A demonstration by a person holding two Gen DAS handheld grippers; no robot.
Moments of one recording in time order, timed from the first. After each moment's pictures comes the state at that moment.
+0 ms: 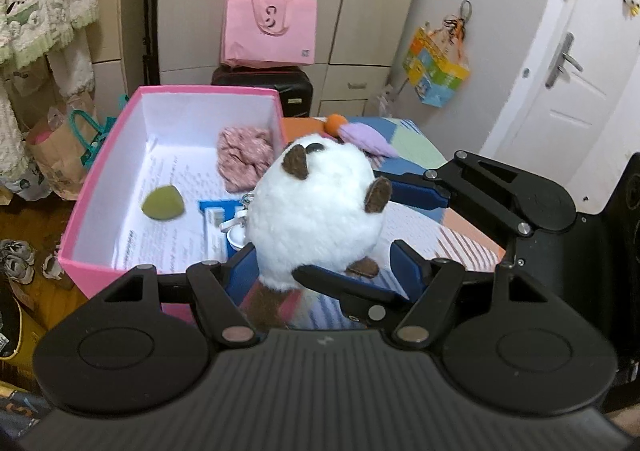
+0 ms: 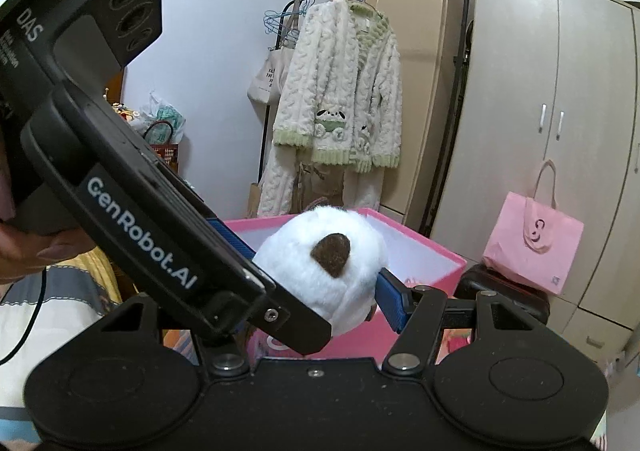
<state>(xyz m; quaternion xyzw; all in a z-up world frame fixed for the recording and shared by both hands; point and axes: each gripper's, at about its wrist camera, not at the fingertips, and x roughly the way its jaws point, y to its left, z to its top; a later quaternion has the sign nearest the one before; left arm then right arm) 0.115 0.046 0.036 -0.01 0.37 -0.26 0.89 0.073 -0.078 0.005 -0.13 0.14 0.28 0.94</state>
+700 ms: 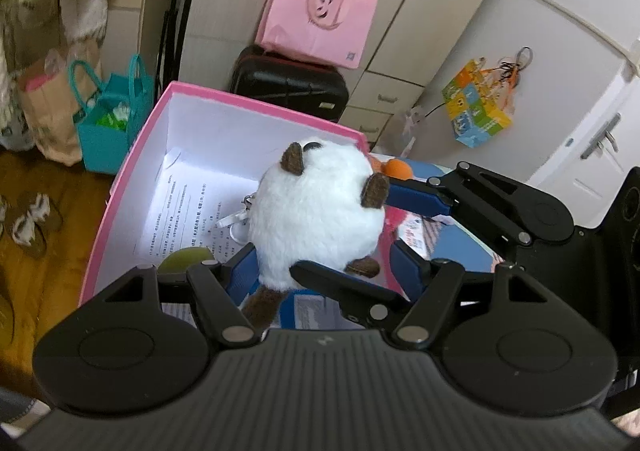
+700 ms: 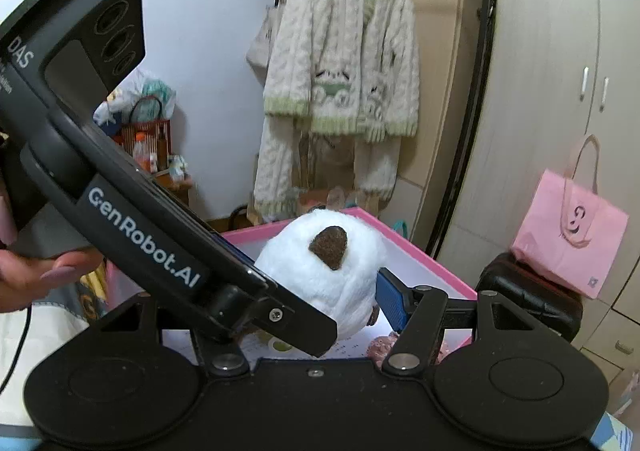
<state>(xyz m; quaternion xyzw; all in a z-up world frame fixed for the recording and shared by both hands) 0.273 0.085 0.001 -0.11 0.42 -0.24 0.87 0.244 -0.061 0.006 -0.14 0.22 0.31 0.92</state>
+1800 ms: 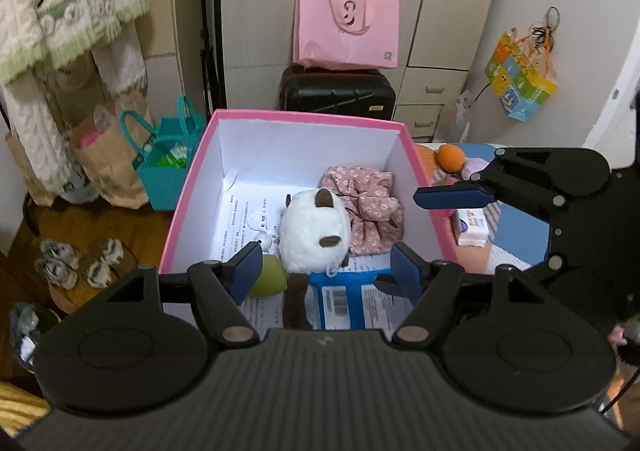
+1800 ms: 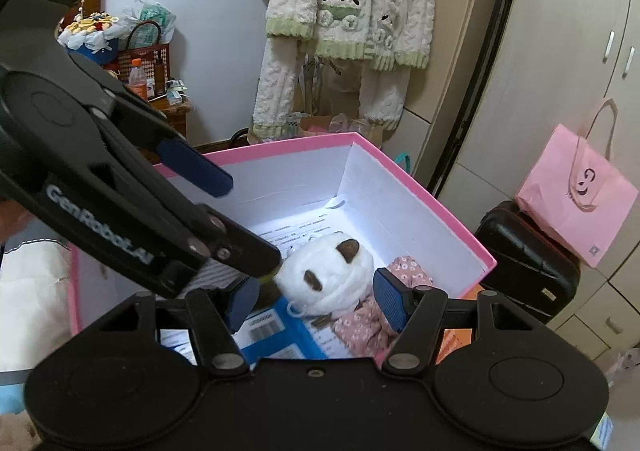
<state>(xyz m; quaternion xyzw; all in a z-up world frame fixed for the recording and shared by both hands) 0.235 0.073 0.017 0.02 0.38 -0.17 0.91 0.245 -0.058 0.003 -0.19 0.31 0.29 0.88</state>
